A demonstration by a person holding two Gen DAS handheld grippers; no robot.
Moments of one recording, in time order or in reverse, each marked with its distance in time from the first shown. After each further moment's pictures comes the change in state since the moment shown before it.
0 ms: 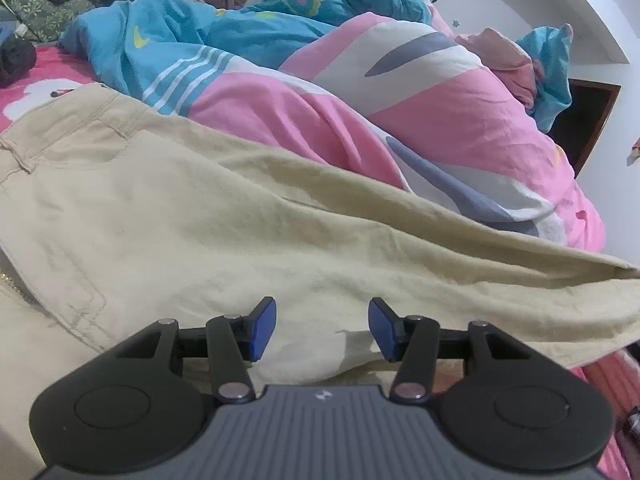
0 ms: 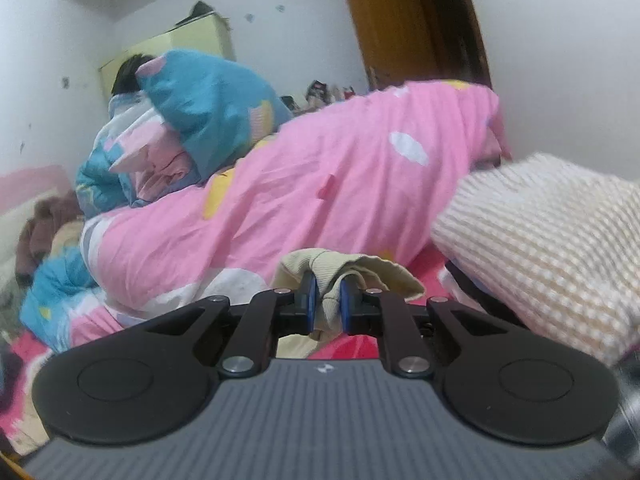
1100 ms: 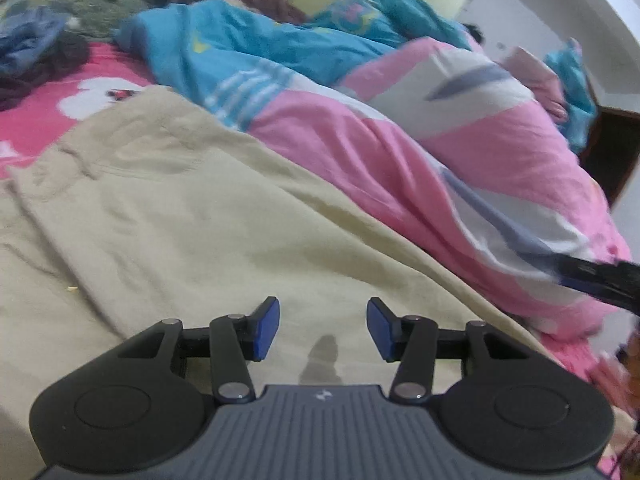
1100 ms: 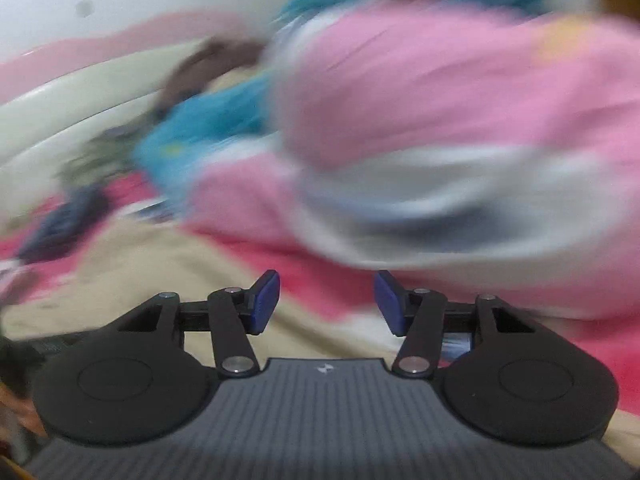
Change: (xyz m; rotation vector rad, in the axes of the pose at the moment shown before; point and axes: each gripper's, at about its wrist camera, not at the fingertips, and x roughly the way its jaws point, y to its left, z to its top) left arm -0.017 0.023 0.012 -0.120 -0.043 0.123; right arm 0.228 0.255 -0.141 -0.400 0.332 0.596
